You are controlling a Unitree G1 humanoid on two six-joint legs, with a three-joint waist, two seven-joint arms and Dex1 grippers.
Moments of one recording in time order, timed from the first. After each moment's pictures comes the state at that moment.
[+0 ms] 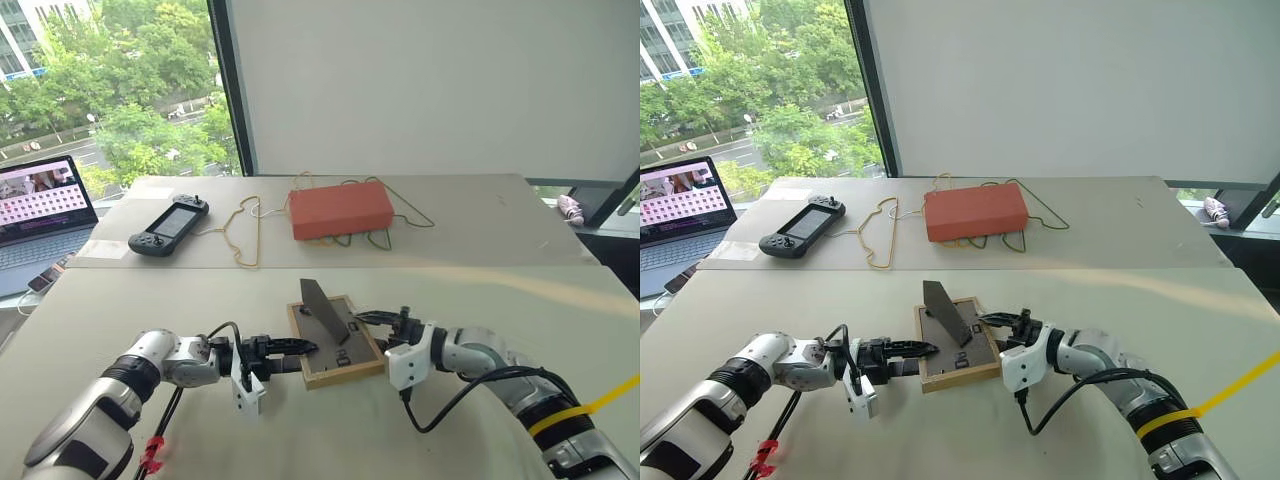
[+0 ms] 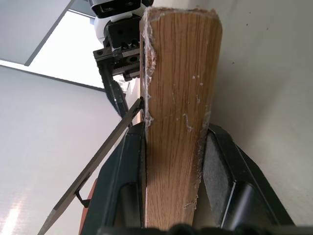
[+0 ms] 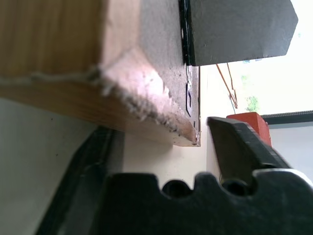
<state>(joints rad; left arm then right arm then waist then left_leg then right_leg) -0.67 0.72 -0.62 0.72 1.00 -1.36 0.40 -0.41 -0.65 0.31 0.21 -0.54 -0.74 0.50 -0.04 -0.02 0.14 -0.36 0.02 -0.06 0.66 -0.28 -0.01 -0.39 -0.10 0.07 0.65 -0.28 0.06</state>
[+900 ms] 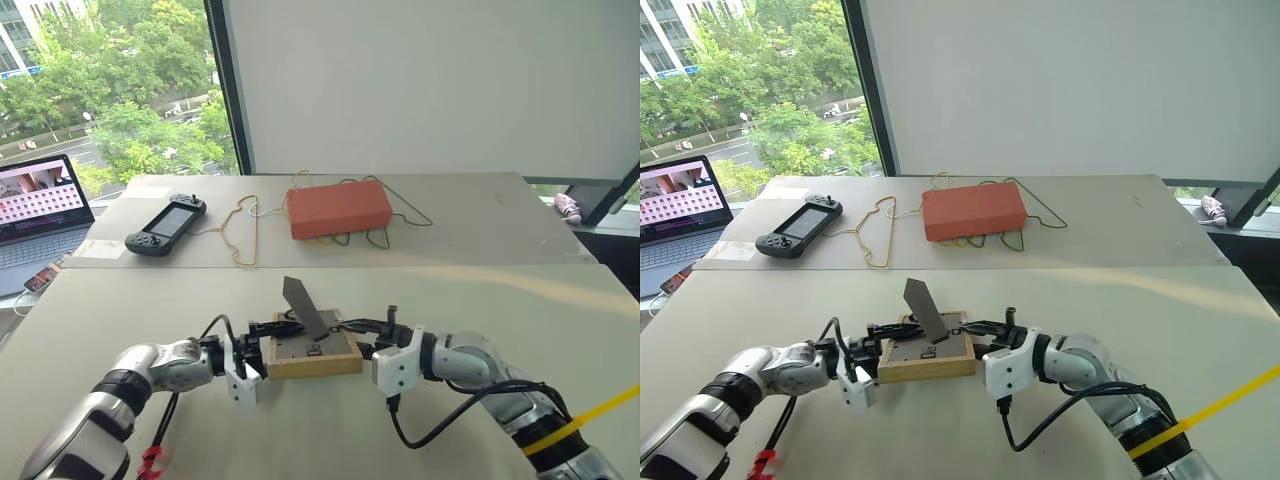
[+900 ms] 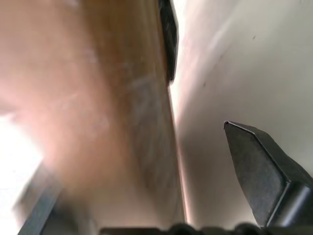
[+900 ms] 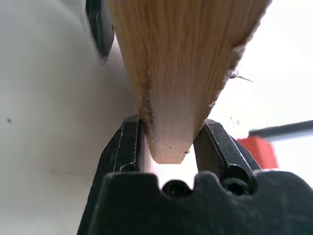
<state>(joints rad) -0.56 0.76 -0.51 0.74 0.67 -1.33 0.11 -0.33 -0.63 0.31 -0.05 -0.33 -0.47 0.68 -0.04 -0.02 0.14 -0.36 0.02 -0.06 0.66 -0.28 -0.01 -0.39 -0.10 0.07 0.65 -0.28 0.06</state>
